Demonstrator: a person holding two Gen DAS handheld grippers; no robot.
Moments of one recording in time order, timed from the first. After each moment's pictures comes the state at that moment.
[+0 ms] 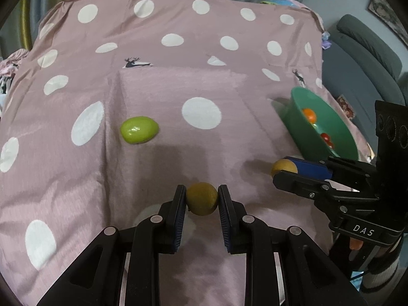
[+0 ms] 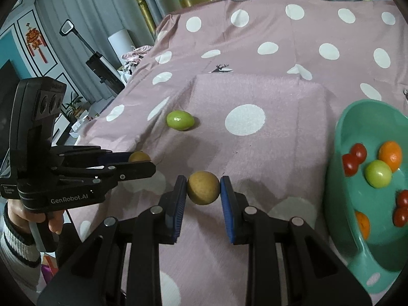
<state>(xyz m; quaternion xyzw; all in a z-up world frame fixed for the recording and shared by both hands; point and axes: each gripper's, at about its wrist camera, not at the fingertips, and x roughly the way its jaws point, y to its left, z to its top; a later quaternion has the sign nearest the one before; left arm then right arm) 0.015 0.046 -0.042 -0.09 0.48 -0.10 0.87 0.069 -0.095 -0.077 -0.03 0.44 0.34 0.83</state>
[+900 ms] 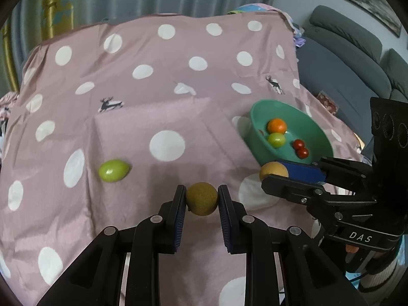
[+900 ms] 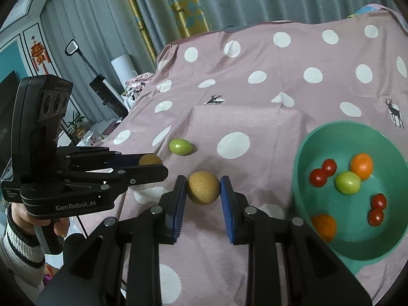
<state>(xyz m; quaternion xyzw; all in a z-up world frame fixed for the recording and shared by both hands) 0.018 -0.005 0.006 -0.03 0.43 -0.14 0.89 0.047 -0.131 -0.037 -0.01 0.38 0.33 0.86</state>
